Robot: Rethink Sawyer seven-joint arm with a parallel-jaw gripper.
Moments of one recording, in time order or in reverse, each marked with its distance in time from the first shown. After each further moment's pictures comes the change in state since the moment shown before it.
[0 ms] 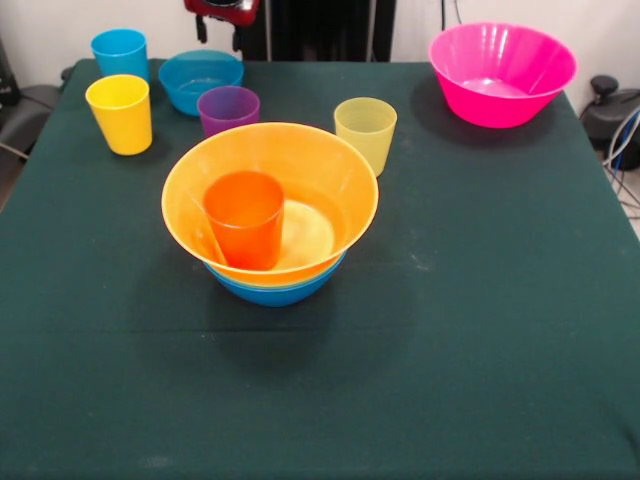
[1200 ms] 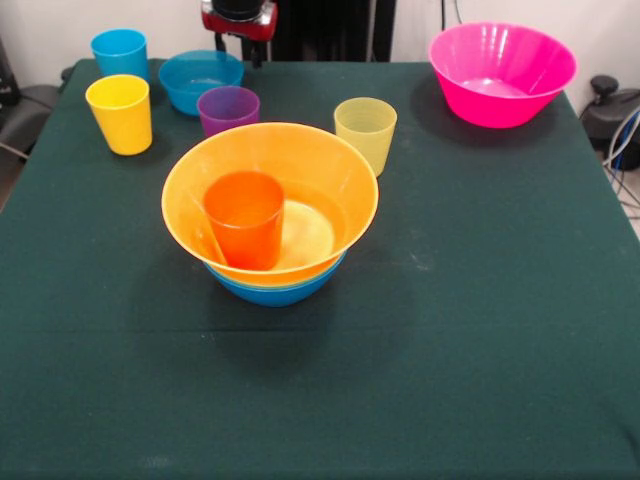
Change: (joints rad) arm -0.001 0.003 0.075 0.000 0.026 0.000 0.000
